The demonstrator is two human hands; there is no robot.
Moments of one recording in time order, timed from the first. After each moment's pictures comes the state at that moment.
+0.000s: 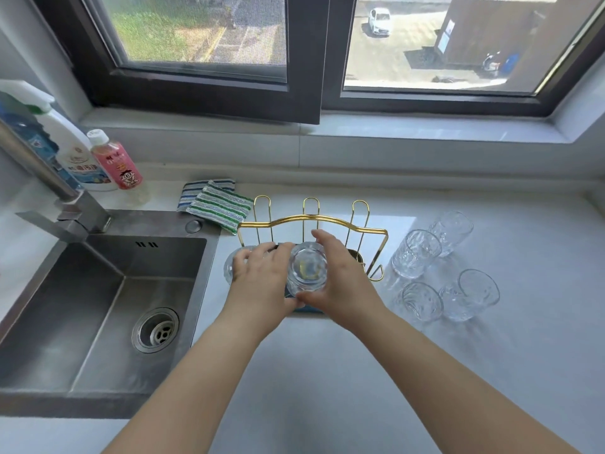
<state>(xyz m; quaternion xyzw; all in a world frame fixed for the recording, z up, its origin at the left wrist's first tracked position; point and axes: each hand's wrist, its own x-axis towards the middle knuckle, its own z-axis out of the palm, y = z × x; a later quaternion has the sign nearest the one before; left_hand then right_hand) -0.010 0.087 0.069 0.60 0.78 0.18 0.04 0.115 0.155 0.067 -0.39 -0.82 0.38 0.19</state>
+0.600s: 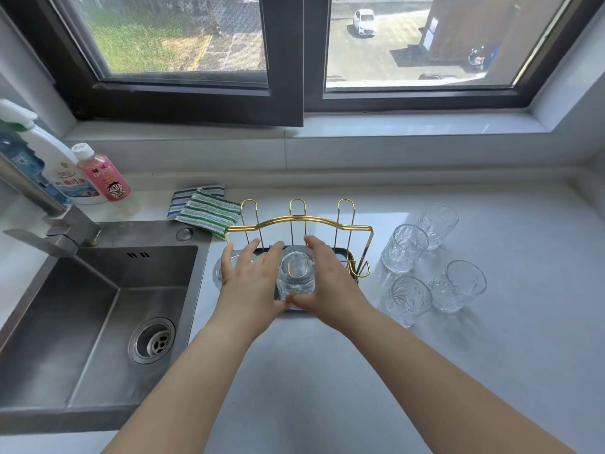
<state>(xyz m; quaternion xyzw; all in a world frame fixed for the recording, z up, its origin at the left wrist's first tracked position) -0.008 0.090 0.067 0.60 0.79 0.11 0.02 0.118 0.152 0.061 -0.41 -0.80 0.41 0.18</state>
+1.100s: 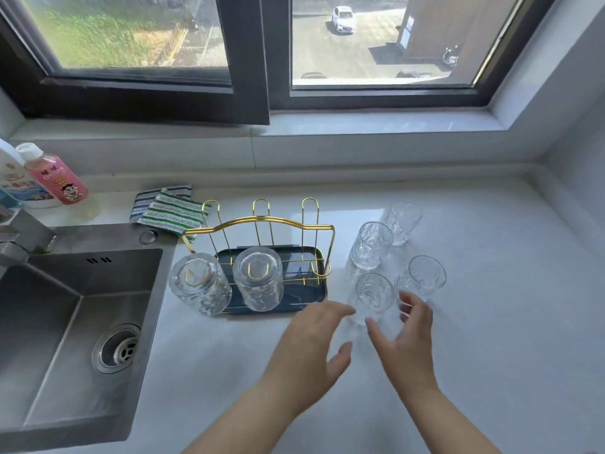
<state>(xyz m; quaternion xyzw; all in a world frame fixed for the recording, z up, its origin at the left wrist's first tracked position) 0.110 0.071 0.051 0.69 0.62 0.33 0.20 0.262 0.130 0.011 -0.61 -0.62 0.32 0.37</state>
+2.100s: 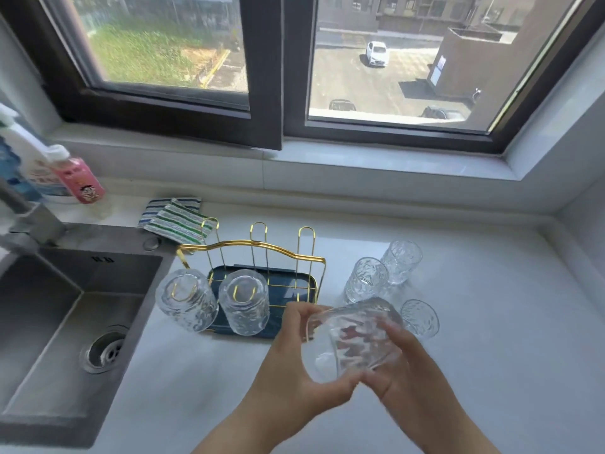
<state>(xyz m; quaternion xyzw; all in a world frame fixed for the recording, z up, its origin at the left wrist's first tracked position) 0.128 0.077 0.100 0.48 0.62 0.49 0.39 0.278 0.158 0.097 -0.27 -0.34 0.86 0.28</state>
